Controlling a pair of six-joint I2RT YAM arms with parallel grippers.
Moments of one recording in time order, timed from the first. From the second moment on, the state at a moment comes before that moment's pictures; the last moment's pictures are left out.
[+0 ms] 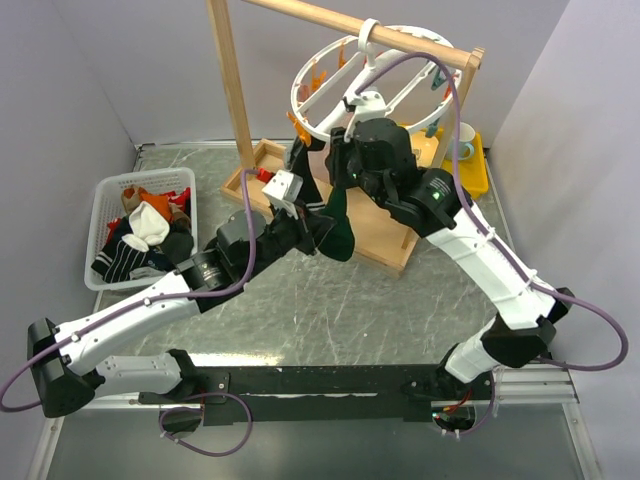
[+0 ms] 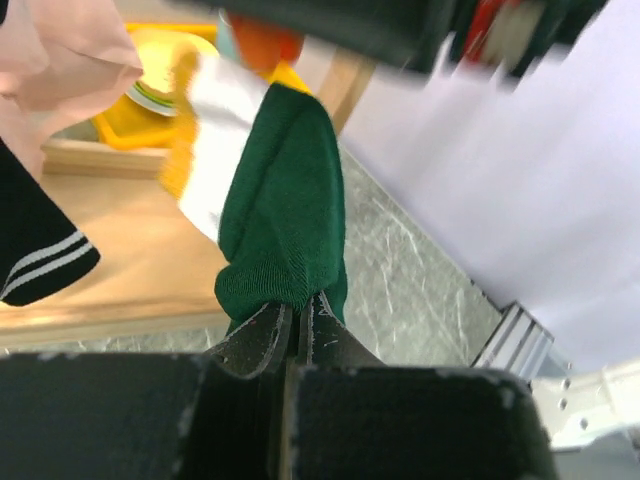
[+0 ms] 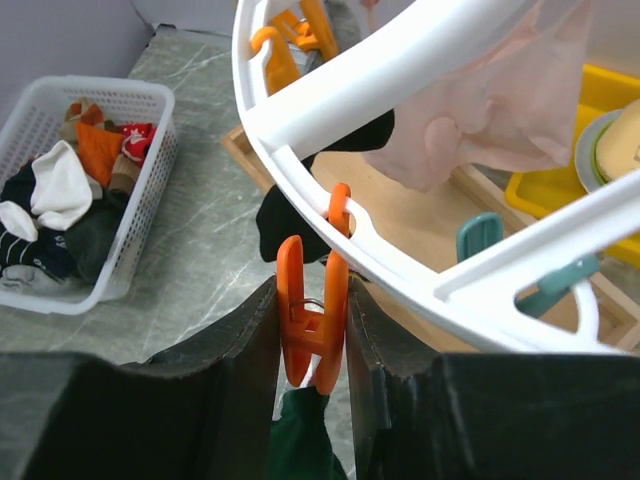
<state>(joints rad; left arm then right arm) -0.97 1.14 1.07 0.05 -0.17 -0.43 0.83 1.53 1.96 -0.77 0.40 0.27</state>
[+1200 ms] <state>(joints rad) 0.08 1.44 1.41 -0.48 -0.29 -0.34 0.72 1.11 1.55 -0.56 0.44 0.26</state>
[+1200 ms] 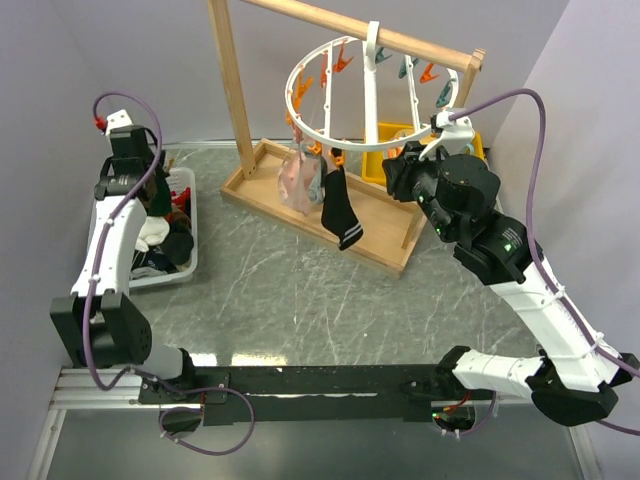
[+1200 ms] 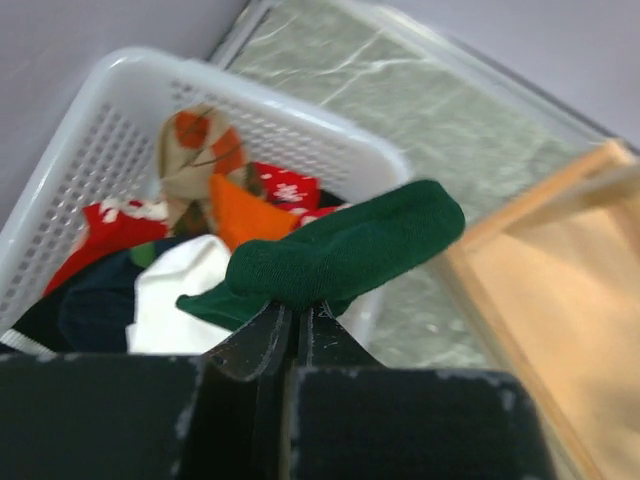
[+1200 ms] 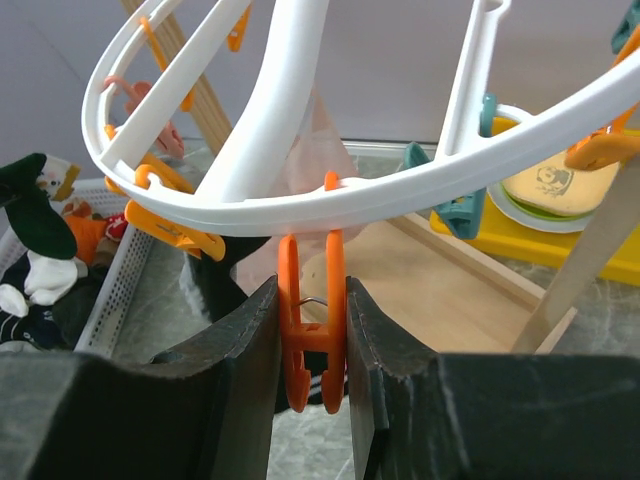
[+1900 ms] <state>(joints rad) -0.24 1.06 1.13 -0.25 -0.13 -0.42 0.64 1.07 1.51 -0.54 0.31 0.28</state>
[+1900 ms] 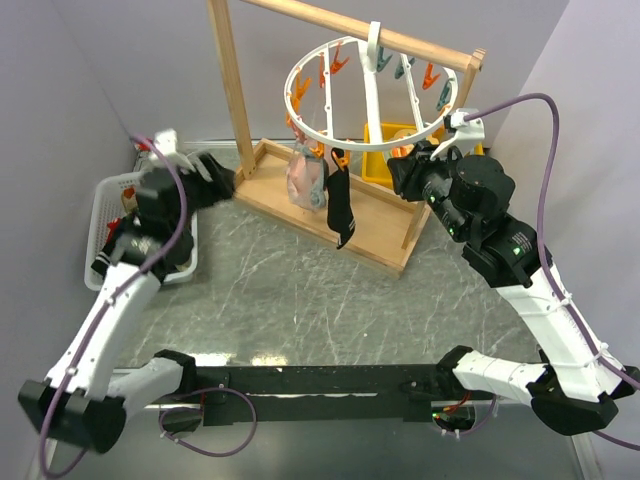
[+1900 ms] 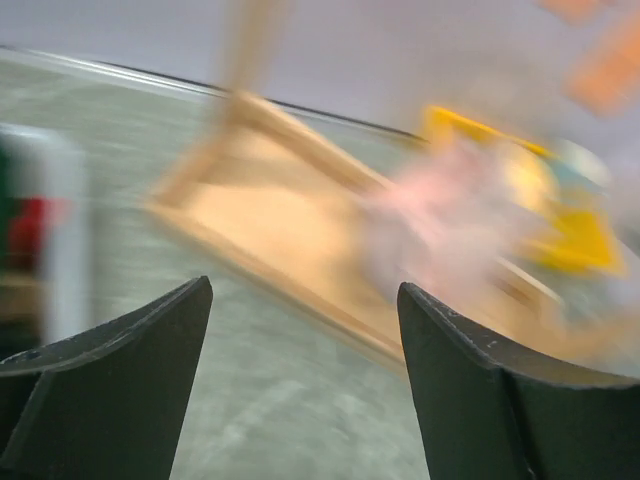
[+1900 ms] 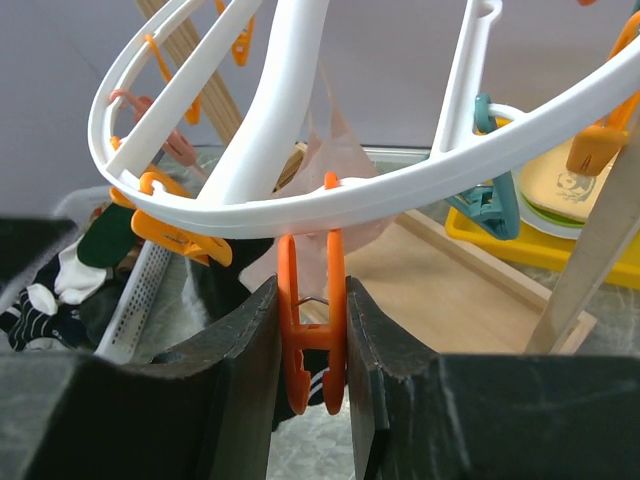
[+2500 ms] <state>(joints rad) -0.74 1.11 0.98 0.07 -0.01 -0.44 0.63 1.08 1.51 -0.53 0.26 0.31</state>
